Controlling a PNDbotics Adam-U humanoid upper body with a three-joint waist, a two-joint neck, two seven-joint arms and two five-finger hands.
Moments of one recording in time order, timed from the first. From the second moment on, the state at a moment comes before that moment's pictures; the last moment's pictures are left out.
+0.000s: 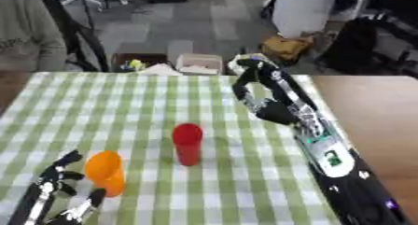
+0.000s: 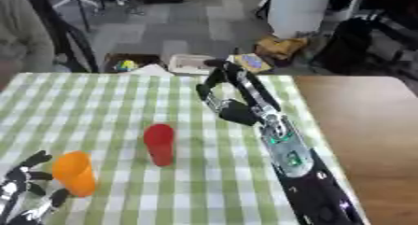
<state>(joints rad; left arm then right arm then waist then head) -0.23 0.37 -0.19 -1.51 -0.38 -0.18 0.19 -0.79 -0.17 0.06 -1.21 0.25 -0.40 0.17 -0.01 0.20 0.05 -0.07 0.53</state>
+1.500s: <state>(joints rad) -0.33 0.37 -0.22 -1.40 -0.35 -0.22 0.15 -0.78 -0.16 0.06 -1.21 0.24 -0.40 0.17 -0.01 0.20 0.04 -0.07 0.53</state>
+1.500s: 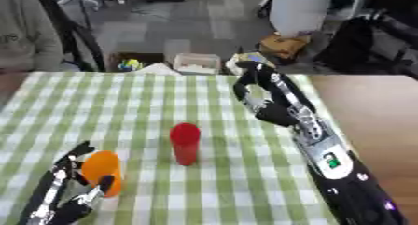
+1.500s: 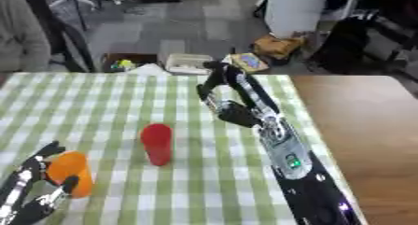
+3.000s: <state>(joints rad) -0.40 0.36 -0.25 -1.32 -0.40 -0.25 0.13 -0.78 -0.16 0.06 -1.21 0.24 -0.40 0.17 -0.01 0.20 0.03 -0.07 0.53</state>
